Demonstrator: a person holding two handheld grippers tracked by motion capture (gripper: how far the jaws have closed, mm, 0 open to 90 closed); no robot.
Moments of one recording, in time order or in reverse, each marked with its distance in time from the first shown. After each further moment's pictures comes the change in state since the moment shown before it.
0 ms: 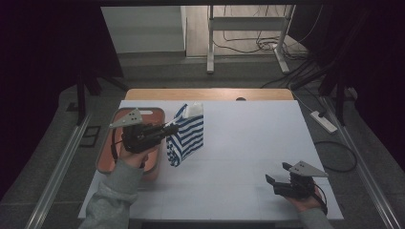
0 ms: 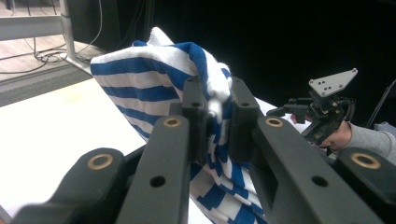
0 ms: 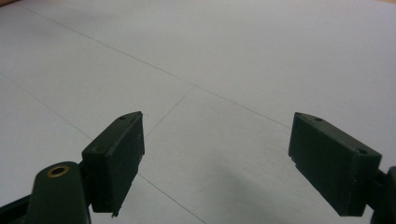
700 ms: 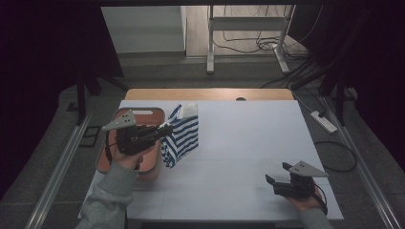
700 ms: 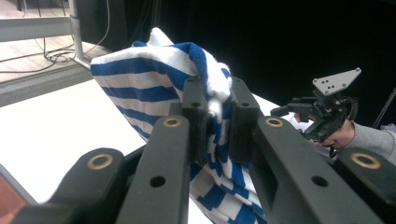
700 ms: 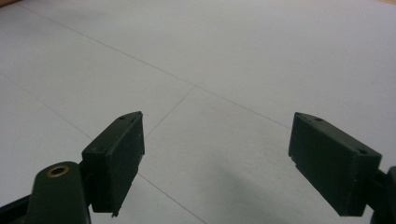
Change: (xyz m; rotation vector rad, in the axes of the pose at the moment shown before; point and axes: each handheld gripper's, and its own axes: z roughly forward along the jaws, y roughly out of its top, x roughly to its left) left arm 0.001 -0.003 -0.015 -0.010 0.026 -0.007; right arm 0.000 0.000 0.000 -0.001 0.002 -0.001
